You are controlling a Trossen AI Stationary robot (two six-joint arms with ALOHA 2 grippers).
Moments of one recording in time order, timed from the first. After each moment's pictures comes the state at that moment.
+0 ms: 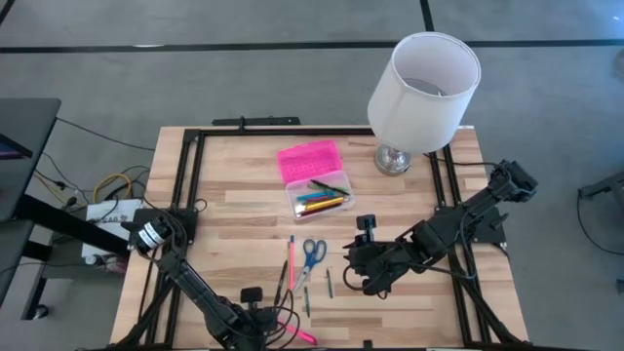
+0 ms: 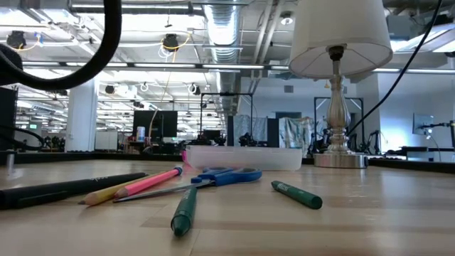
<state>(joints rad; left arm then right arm) -0.84 2.07 1.41 -0.77 -0.18 -0.91 0.57 1.56 1.35 -0.75 0.52 0.11</state>
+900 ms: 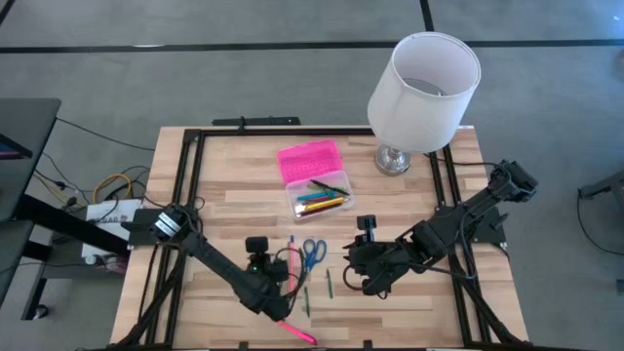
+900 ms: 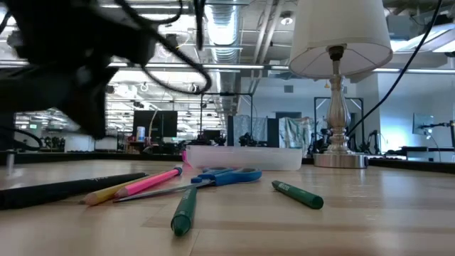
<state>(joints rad) -0.61 2.08 1.49 -1.34 -0.56 -0.80 0.57 1.56 1.35 -0.75 0.51 0.13</state>
